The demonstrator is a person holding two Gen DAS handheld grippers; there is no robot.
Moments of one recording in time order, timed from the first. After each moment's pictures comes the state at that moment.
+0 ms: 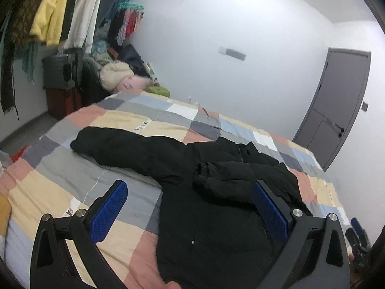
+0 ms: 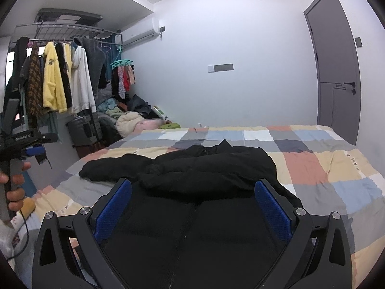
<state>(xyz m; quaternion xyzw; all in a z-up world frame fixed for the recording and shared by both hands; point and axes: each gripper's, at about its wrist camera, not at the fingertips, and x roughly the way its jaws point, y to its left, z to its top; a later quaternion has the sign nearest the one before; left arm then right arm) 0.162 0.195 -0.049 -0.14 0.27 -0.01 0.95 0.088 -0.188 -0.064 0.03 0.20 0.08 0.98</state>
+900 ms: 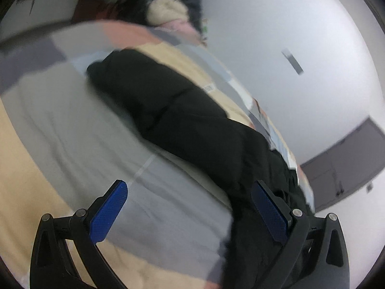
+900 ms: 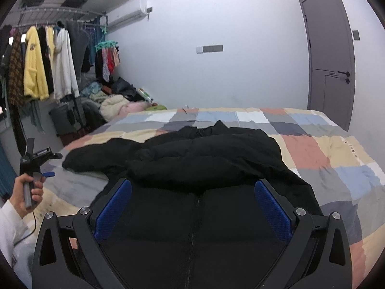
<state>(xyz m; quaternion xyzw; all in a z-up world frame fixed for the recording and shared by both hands) 0.328 0.430 -0.248 -0.39 0.36 0.01 0.85 0.140 -0.147 -0.096 0.02 0.26 0.03 0.96</state>
